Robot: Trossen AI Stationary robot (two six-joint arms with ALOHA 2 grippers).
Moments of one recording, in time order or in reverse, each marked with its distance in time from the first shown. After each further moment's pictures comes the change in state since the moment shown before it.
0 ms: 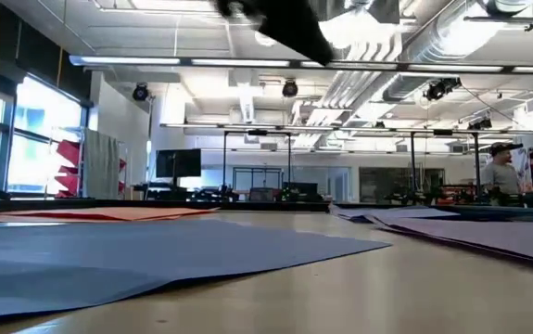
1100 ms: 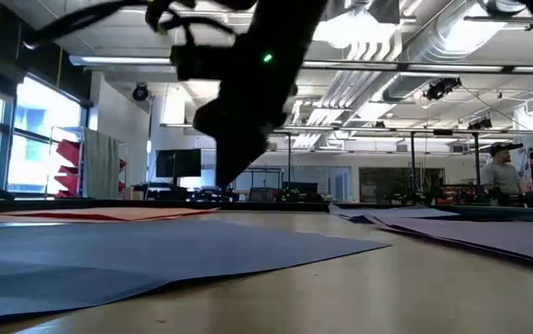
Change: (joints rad) left arm -0.629 -0.361 -0.588 -0.282 -0.018 -1.459; right arm -0.930 -0.024 0.000 0.677 -0.338 -1.938
